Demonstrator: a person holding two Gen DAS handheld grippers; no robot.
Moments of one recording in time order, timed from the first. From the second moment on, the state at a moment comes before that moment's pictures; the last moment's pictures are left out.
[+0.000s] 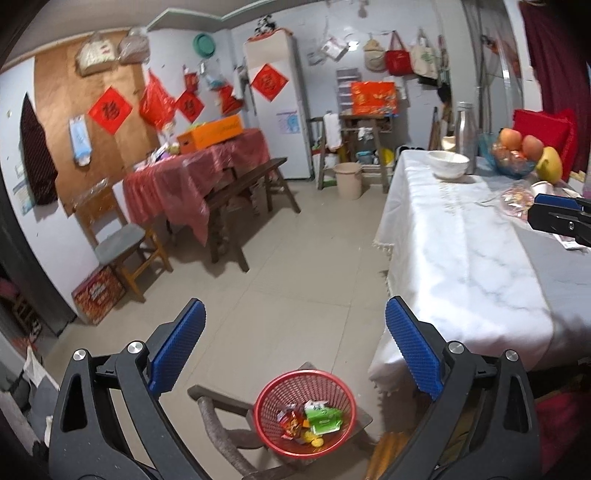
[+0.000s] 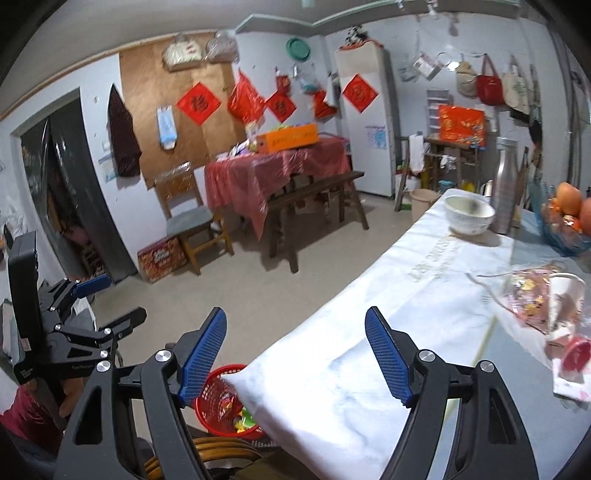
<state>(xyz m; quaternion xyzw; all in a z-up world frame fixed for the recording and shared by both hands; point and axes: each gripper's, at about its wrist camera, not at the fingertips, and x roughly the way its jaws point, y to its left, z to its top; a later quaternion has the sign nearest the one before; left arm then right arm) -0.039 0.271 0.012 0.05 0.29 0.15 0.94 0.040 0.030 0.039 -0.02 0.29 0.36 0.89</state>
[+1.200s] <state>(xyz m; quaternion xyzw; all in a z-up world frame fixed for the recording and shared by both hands) 0.095 0.042 0.007 0.15 0.28 0.00 0.95 0.097 -0.252 0.017 0.13 0.23 0.12 0.96</state>
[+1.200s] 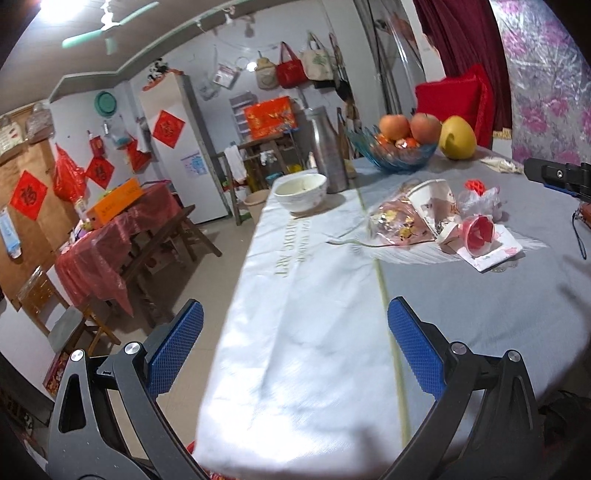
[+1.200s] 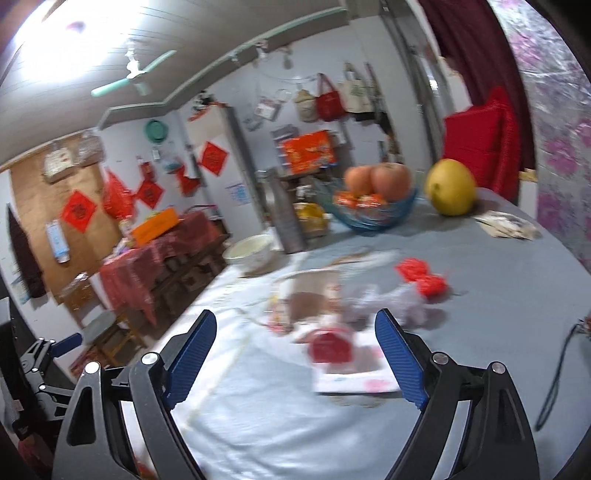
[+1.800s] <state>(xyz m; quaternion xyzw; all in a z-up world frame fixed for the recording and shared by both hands) 0.240 -0.044 -0.031 0.07 0.38 -0.17 0.91 0.140 -0.327 -0.036 0.15 0.26 -0.01 0.95</state>
